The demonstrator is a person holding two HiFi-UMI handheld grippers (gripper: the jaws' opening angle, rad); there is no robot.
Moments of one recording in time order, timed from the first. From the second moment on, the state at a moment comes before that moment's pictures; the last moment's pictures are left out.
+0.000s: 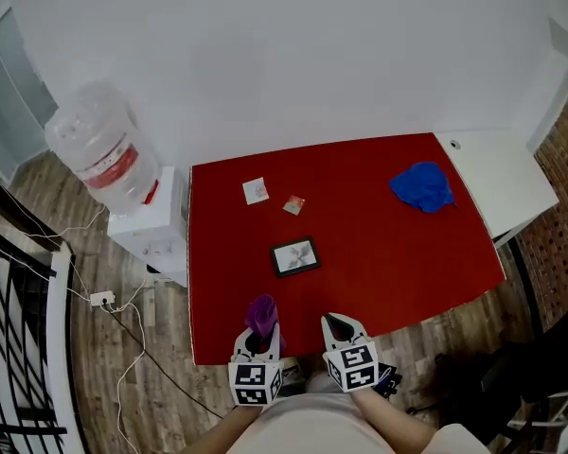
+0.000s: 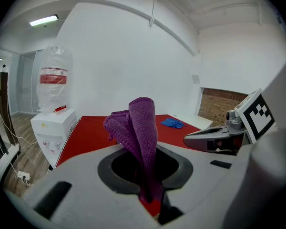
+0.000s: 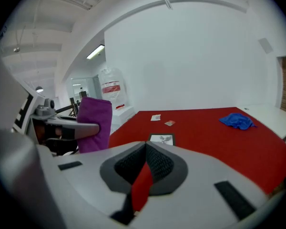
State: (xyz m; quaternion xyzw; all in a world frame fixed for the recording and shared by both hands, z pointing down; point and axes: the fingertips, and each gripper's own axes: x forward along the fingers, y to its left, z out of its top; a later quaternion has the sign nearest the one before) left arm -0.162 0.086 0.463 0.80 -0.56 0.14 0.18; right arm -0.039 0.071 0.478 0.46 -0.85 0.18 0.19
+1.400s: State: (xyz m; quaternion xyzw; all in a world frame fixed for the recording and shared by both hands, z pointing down) left arm -0.158 -0.064 0.540 0.78 -0.54 0.22 0.21; right arm -0.051 -0.076 0.543 0.42 -0.85 0.22 0.23
